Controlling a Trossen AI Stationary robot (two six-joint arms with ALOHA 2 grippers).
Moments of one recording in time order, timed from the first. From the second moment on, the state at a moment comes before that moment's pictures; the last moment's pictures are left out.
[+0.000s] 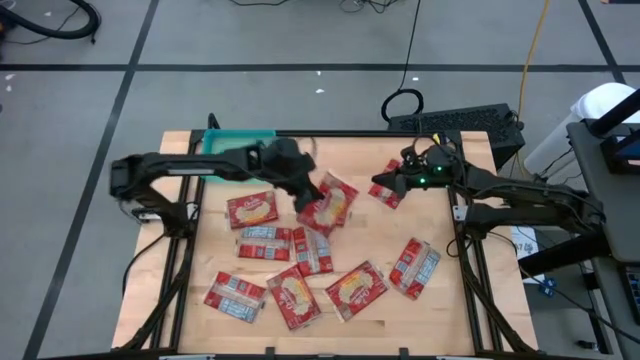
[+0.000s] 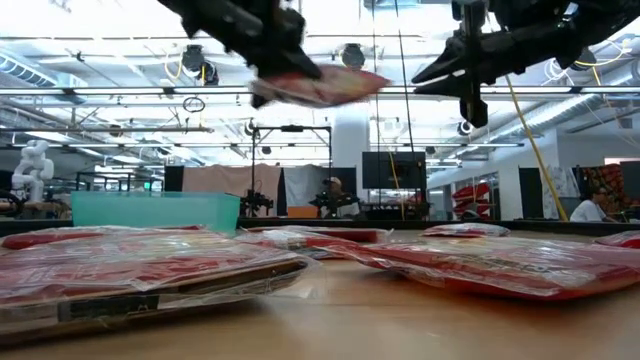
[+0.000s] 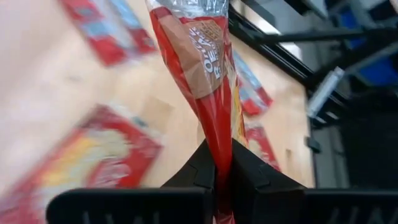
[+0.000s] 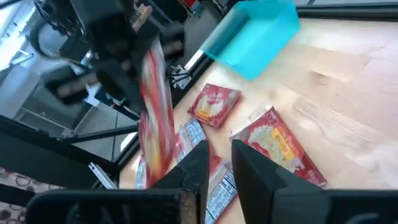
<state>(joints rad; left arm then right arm) 0.26 1.48 1.17 -0.32 0.37 -0.37 -0.40 0.88 0.51 0.07 -0.29 0.75</state>
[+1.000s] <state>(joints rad) 0.94 1.15 1.17 -0.90 0.04 0.05 -0.38 0.91 0.51 0.08 -0.18 0.97</state>
